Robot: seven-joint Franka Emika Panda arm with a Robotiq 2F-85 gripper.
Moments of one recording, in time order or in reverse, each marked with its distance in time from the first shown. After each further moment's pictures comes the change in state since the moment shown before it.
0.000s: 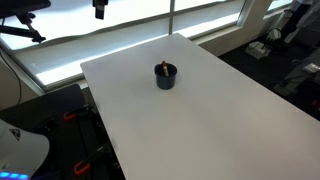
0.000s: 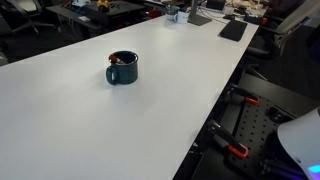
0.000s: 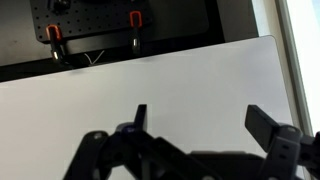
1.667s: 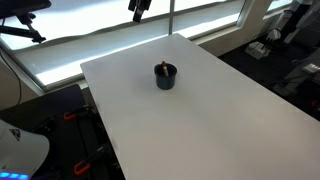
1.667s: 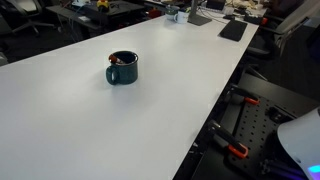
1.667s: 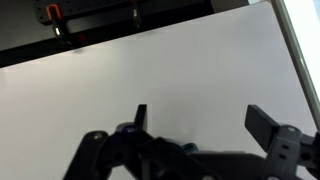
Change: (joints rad) arm -0.033 0.315 -0.084 0.322 -0.031 -0.076 0.000
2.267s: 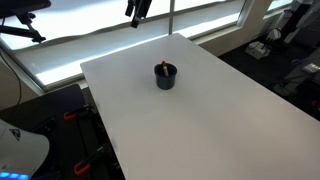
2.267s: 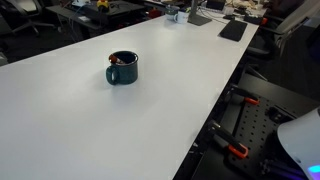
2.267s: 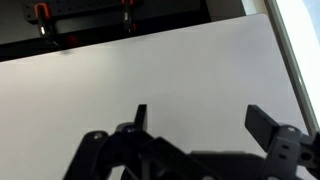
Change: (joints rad) arm 0.044 0.081 0.009 0.026 0.024 0.002 -0.019
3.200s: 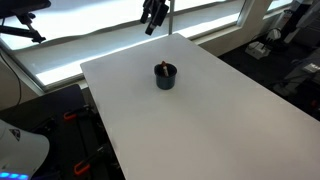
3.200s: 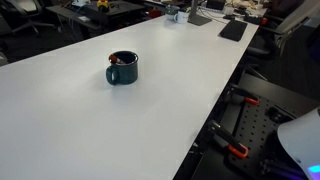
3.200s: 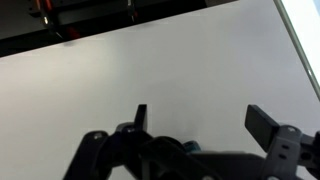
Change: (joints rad) arm -0.020 0.140 -0.054 0.142 -0.005 -0.032 -0.002
